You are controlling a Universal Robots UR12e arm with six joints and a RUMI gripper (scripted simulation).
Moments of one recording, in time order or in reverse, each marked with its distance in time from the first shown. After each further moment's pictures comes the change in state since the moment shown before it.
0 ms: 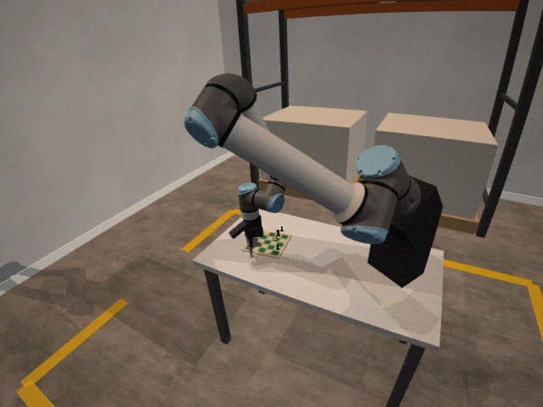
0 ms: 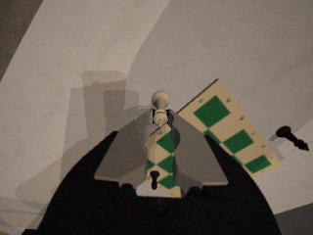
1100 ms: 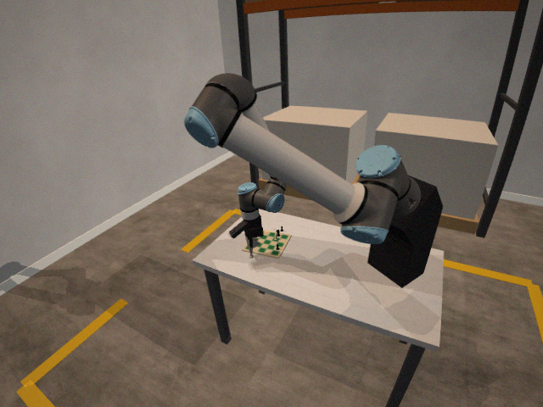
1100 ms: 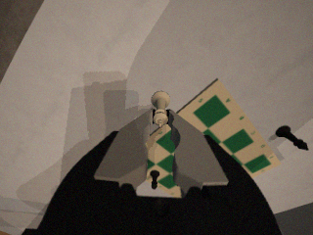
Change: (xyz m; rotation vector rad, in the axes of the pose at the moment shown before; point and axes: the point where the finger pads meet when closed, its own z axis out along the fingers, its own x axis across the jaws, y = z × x) arm 0.000 0.000 -0.001 0.000 0.000 0.000
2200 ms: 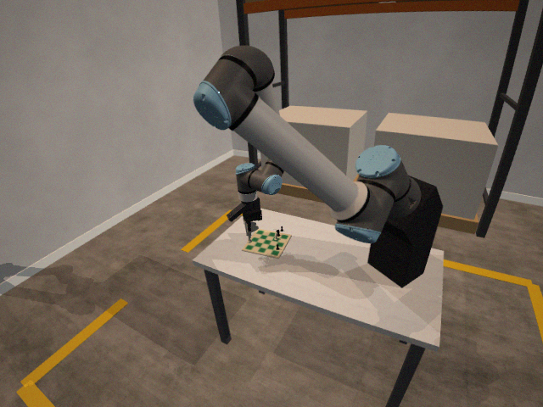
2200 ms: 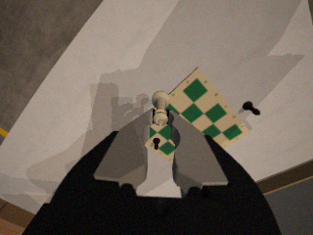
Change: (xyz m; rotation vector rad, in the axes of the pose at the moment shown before) arm 0.000 0.000 -0.099 0.000 0.000 0.000
